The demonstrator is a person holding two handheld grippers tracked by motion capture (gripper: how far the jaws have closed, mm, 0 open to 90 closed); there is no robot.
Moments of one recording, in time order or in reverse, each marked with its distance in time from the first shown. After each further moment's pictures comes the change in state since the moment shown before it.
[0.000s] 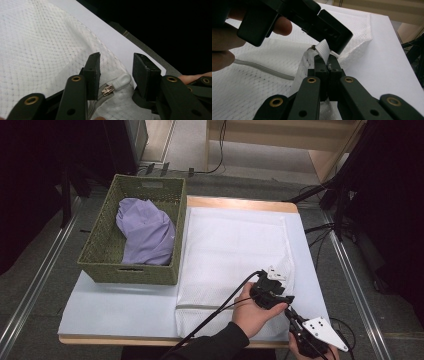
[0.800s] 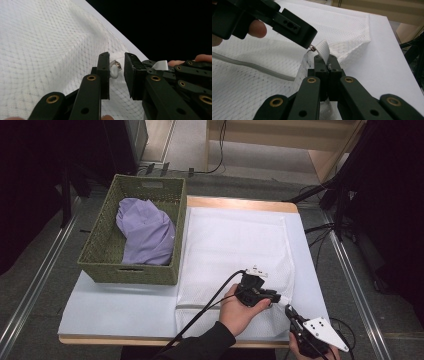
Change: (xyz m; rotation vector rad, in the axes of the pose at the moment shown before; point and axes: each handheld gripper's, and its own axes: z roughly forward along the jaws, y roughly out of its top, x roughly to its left) left arm 0.029 -0.018 -0.021 -0.004 -0.128 -0.113; right arm -0.001 0.000 -0.001 0.000 -0.003 0.003
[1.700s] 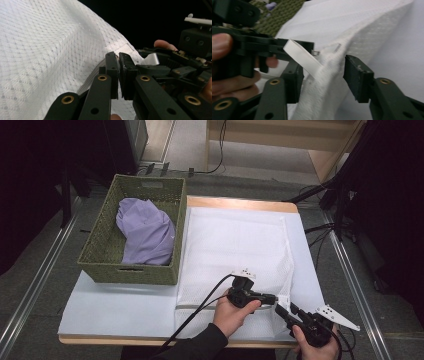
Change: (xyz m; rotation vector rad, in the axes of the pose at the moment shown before) left arm 0.023 -0.020 -0.003 -0.064 -0.170 -0.071; right arm -0.030 0.001 0.021 0.056 0.322 0.404
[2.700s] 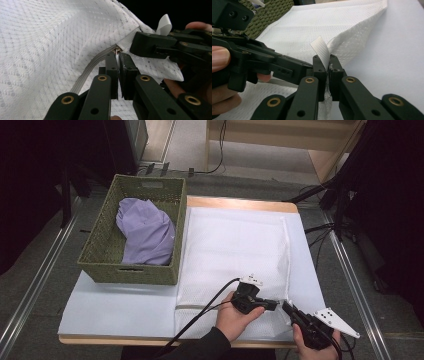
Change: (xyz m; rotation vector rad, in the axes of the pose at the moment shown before) left arm -0.010 -0.008 0.011 0.073 0.082 0.078; right arm 0.015 0.000 -0.006 -0.048 -0.158 -0.144
